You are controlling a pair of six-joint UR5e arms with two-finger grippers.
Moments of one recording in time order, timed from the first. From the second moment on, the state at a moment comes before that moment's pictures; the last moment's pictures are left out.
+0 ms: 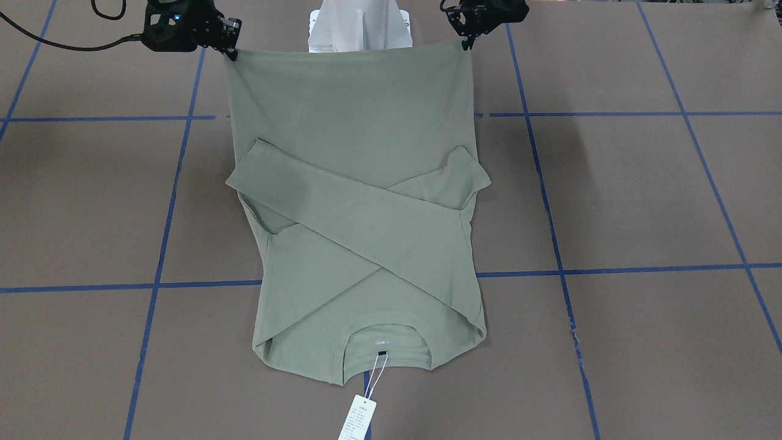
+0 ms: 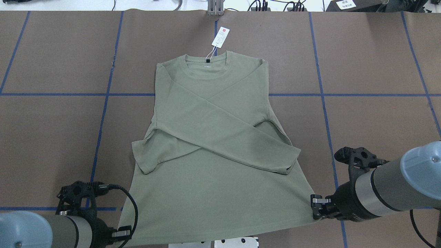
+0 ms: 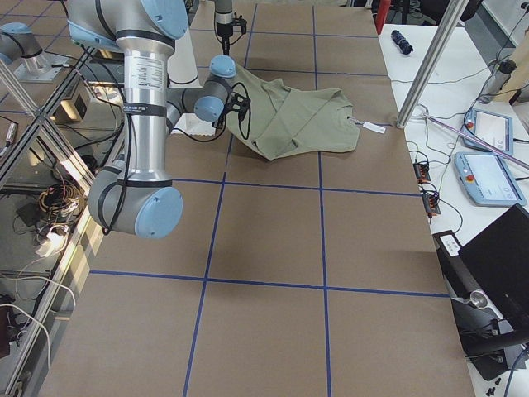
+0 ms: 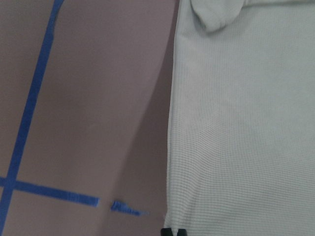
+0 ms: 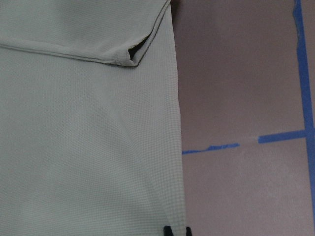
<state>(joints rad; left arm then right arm) -0.08 -1.68 -2.46 -1.43 -1.66 -1.66 0.36 -1.63 2.39 -1.41 2.06 1.58</state>
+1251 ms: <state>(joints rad) -0.66 -1.94 -2.19 -1.40 -1.82 -1.23 0.80 -1.26 2.08 -1.40 2.10 1.53</state>
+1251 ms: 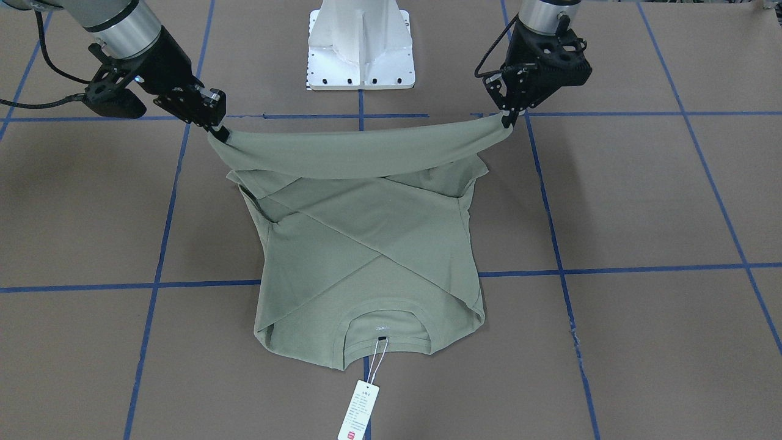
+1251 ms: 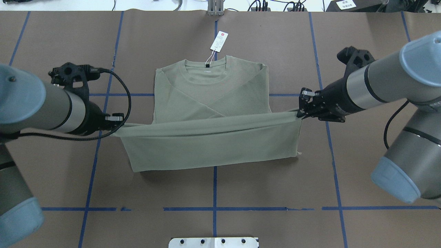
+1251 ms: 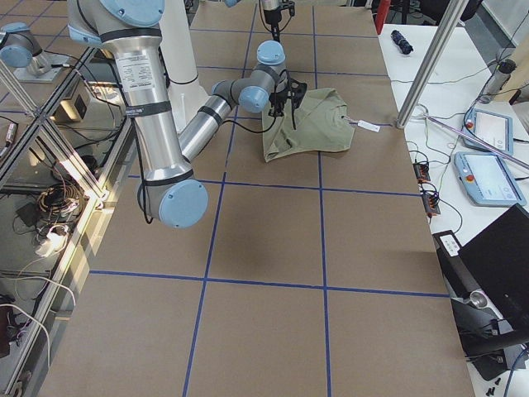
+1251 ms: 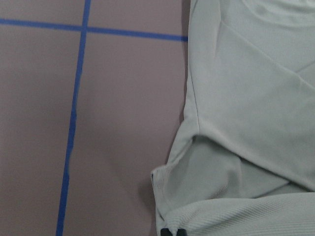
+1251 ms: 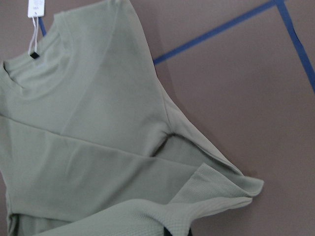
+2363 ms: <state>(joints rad) -0.82 -2.16 -1.47 -1.95 -1.82 -1.22 0.89 -0.90 1.37 -1.20 2.07 1.45</state>
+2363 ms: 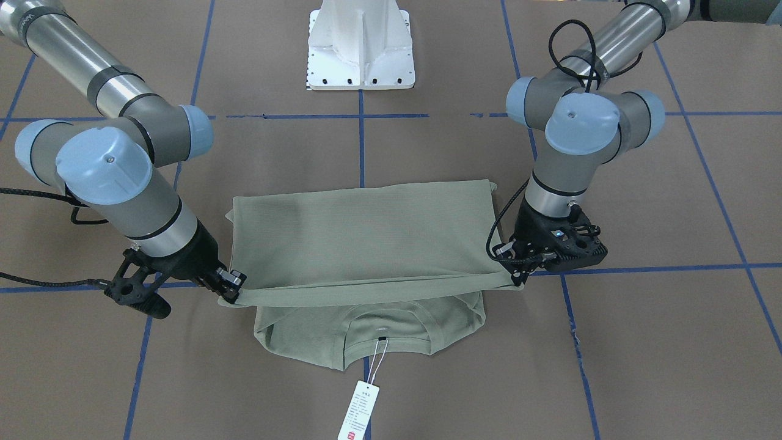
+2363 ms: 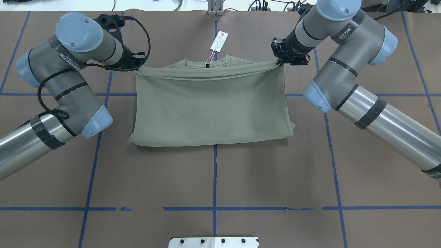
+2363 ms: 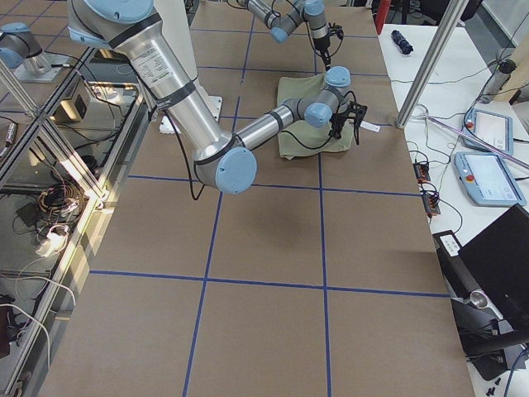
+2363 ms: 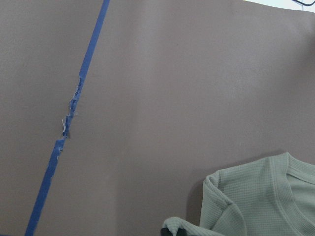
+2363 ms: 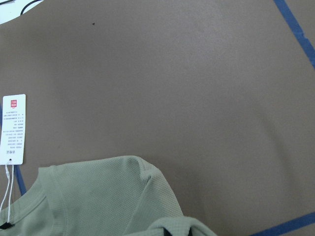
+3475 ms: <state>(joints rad) -0.83 -2.21 -1.30 -2.09 -1.79 -1.25 0.92 -0.86 1.26 -1.14 2.07 1.45</state>
